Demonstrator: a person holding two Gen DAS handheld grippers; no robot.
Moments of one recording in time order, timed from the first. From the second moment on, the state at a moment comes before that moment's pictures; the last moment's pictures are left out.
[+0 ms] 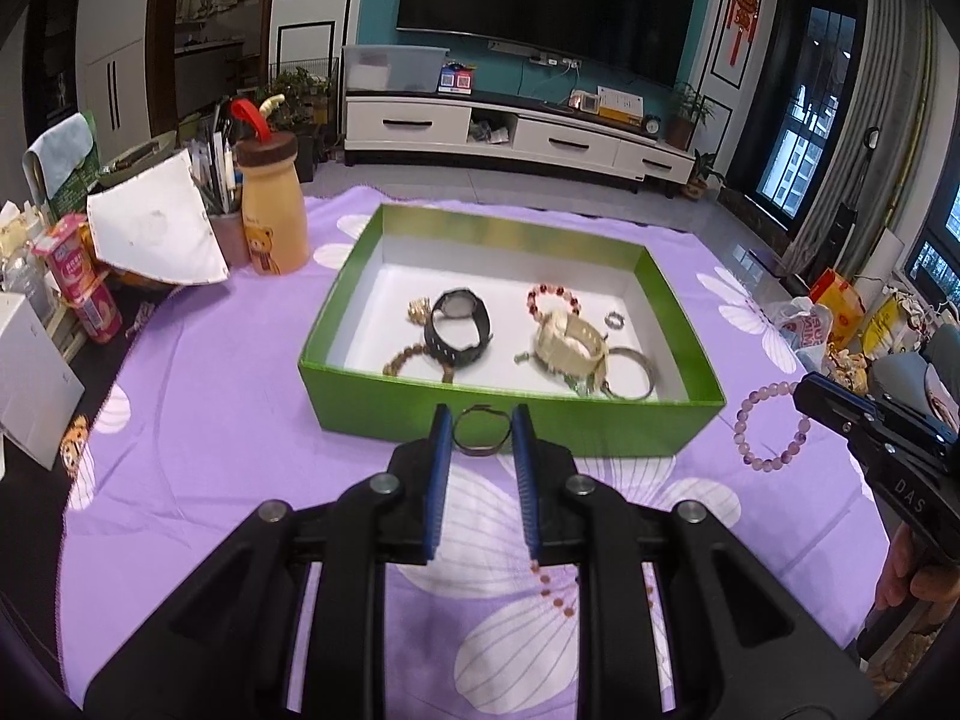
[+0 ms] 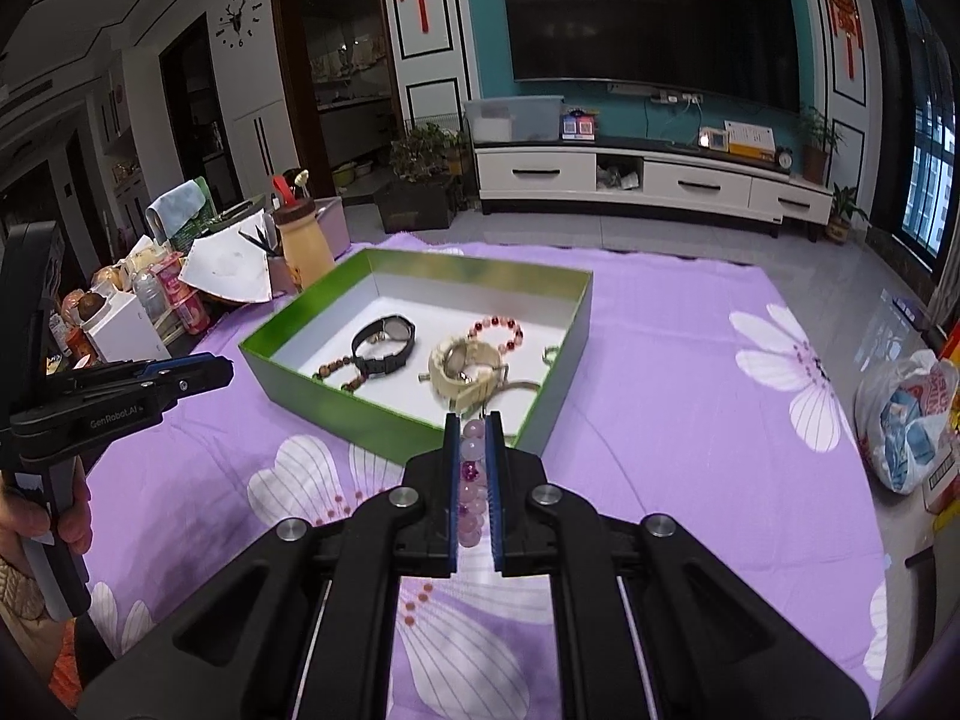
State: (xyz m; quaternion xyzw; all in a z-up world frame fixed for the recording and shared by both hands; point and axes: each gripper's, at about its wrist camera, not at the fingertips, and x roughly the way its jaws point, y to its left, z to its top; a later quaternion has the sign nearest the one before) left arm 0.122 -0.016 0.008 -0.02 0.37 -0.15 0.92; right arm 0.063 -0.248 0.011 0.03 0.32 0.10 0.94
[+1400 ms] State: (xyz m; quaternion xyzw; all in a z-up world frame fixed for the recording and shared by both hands) left arm 0.272 -0.016 -0.007 -0.03 0.42 -0.11 0.90; right arm 0.202 -0.238 0.024 0.01 0.33 0.08 0.94
